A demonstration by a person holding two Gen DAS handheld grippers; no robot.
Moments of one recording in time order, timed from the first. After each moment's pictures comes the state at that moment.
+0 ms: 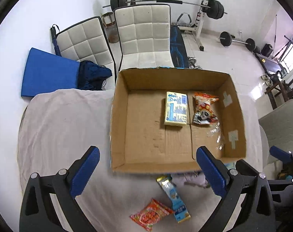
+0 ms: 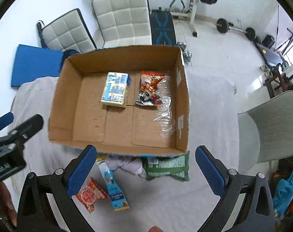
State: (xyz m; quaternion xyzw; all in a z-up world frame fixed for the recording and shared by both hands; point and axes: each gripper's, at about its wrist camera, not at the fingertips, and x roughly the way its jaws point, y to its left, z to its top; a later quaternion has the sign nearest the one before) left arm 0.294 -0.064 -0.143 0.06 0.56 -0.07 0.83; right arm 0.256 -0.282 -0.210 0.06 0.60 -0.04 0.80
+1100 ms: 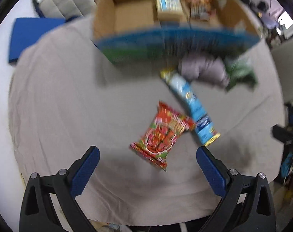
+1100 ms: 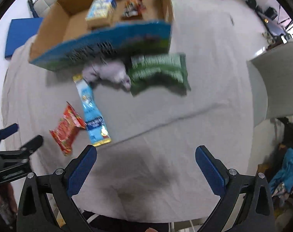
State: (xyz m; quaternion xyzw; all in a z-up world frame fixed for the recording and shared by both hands) left arm 0.155 -0.035 -0.283 0.14 0.68 -0.09 0.71; right arm 0.105 -0.297 -0.321 0.10 0.70 -0.04 0.71
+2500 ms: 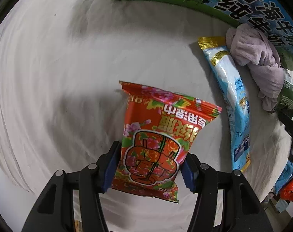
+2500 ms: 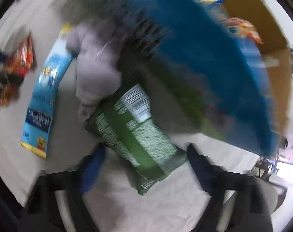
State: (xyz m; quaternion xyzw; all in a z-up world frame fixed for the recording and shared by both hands) left arm 0.179 -0.019 -0.403 0.02 0.77 -0.02 0.63; right arm 0.209 -0.255 -0.422 -0.32 0.66 0.17 0.66
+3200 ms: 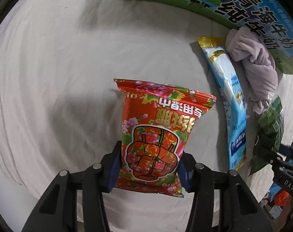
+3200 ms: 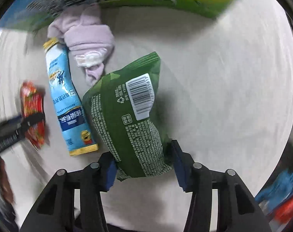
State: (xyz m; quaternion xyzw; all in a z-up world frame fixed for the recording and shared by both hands) left arm 0.158 -0.009 -0.406 -0.01 0.76 -0.01 0.65; right arm 0.176 -0.311 -0.431 0.07 0.79 0.04 0.61
